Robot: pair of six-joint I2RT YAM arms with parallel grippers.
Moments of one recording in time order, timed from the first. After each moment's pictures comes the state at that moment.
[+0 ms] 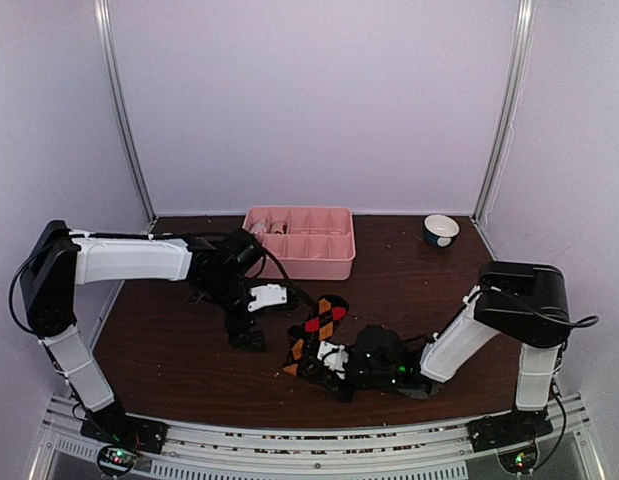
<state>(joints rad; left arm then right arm) -0.77 1.73 1.18 -0.69 0.22 0.64 1.12 1.96 0.61 0.86 -0.18 -0.10</state>
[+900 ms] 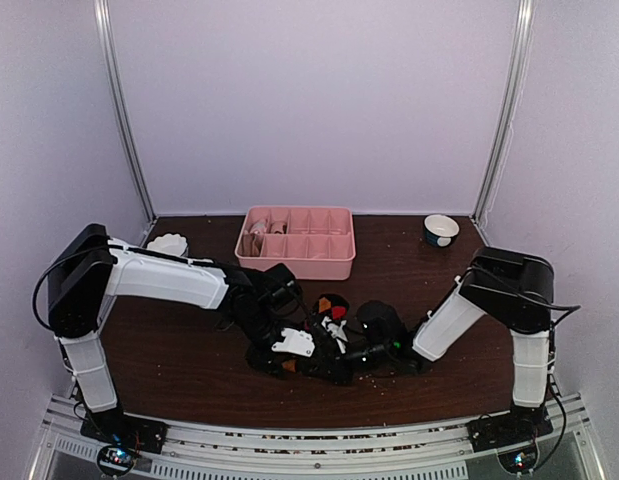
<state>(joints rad) -0.98 1.86 1.19 -0.63 0.26 0.93 0.95 2.05 0.71 0.80 -0.58 0.32</state>
